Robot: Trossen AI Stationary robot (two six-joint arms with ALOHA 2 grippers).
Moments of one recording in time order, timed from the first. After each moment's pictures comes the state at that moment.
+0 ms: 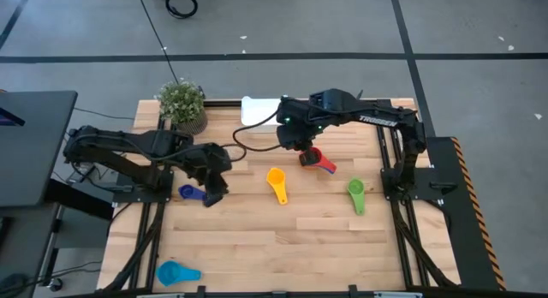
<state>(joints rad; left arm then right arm) -0.14 1.24 1.26 -0.99 0.15 -0.52 -0.11 1.86 2.10 -1.37 -0.02 -0.40</state>
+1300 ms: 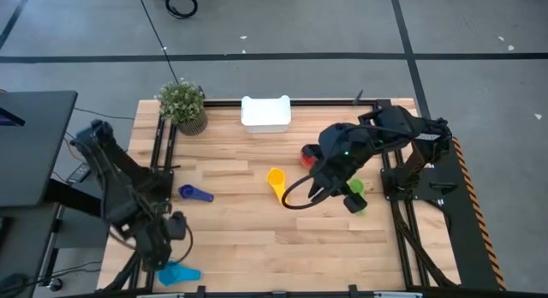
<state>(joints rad) -0.97 1.32 1.25 -1.22 0.07 -1.07 0.27 1.76 2.35 -1.41 -0.28 -0.13</state>
